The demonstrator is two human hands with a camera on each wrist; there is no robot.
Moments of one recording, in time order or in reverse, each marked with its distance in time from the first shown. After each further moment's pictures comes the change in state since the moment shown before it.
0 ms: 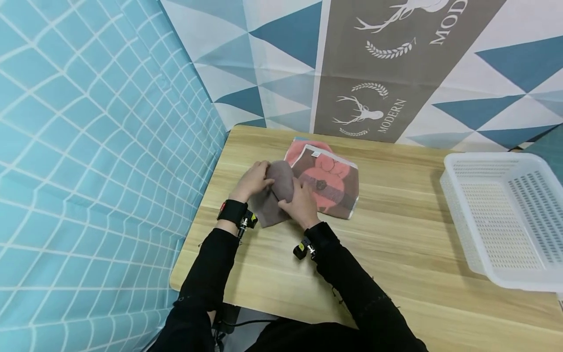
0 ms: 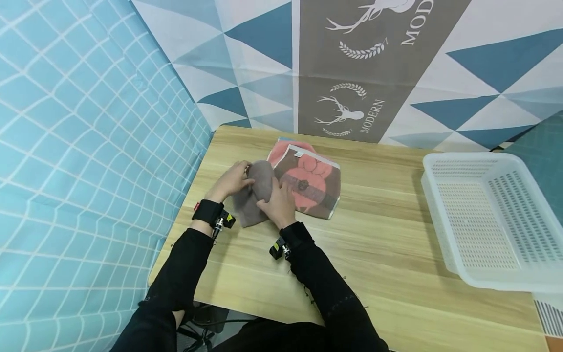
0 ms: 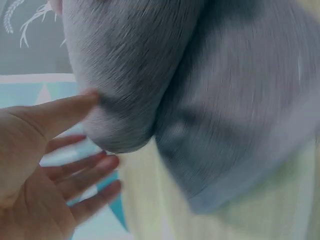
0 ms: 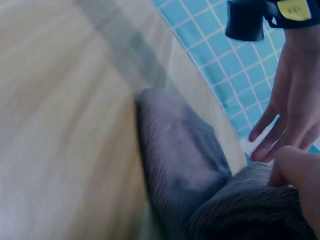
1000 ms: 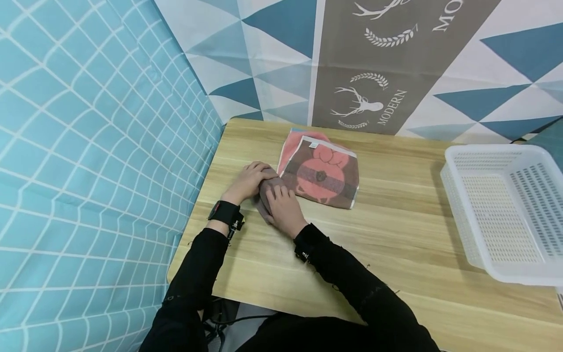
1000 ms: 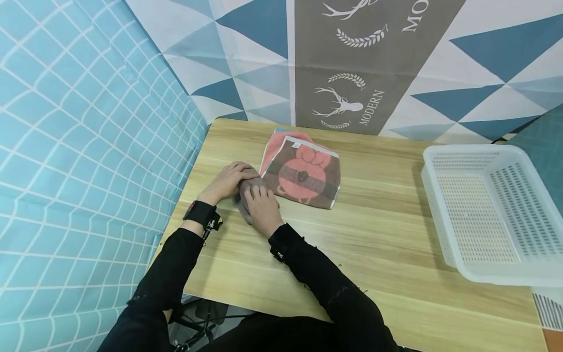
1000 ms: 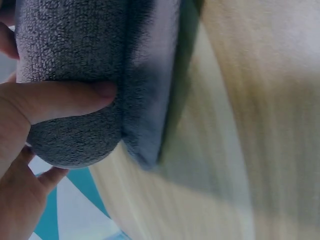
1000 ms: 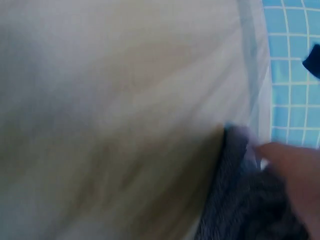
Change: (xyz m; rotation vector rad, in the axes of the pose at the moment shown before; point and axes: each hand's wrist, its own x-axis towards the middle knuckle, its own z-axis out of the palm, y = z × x) left_hand -0.004 -0.030 0.019 0.239 0.016 0.338; right_hand -0.009 -0.002 0.038 -0.640 -0.010 -0.509
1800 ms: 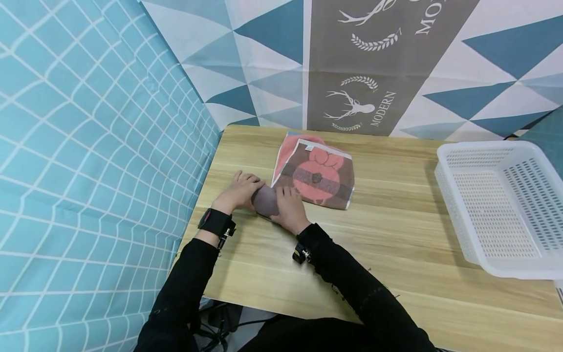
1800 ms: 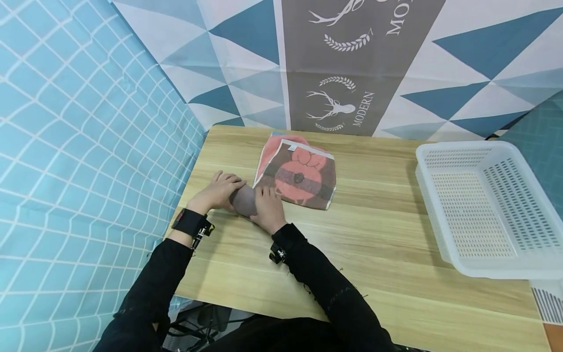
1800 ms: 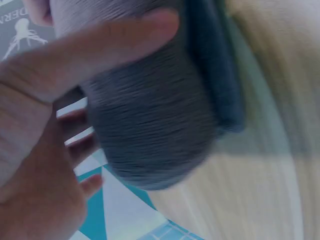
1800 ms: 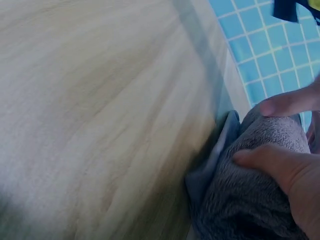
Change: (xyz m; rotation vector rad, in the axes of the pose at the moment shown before) left_hand -0.022 0.026 -0.027 0.167 -0.259 -0.093; right_hand -0.007 0.019 -0.013 0.315 -0.099 0.222
